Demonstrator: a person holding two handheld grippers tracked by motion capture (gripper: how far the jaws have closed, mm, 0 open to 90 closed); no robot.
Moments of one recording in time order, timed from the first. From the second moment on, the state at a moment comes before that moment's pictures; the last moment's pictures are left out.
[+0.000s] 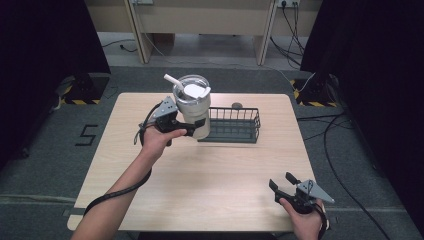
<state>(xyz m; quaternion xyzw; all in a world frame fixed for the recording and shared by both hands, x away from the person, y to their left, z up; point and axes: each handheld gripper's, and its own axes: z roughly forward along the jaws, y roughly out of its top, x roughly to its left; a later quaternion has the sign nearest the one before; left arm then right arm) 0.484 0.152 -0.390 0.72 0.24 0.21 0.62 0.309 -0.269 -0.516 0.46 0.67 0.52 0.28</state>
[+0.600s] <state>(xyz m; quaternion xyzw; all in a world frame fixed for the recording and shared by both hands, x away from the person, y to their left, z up) 0.495 0.137 -0.384 0.72 0.23 0.21 0.62 0.309 -0.270 -0.516 0.46 0.67 0.52 0.27</state>
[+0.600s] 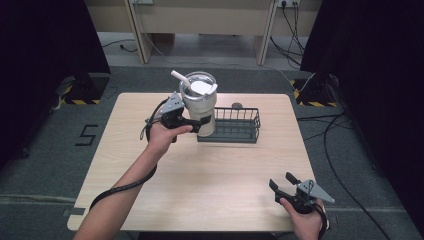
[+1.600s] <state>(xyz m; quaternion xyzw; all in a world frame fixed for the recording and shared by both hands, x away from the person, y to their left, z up) 0.515 0.111 -0.377 0.73 0.22 0.20 0.61 0.309 -0.270 -0.516 0.46 0.67 0.52 0.28</state>
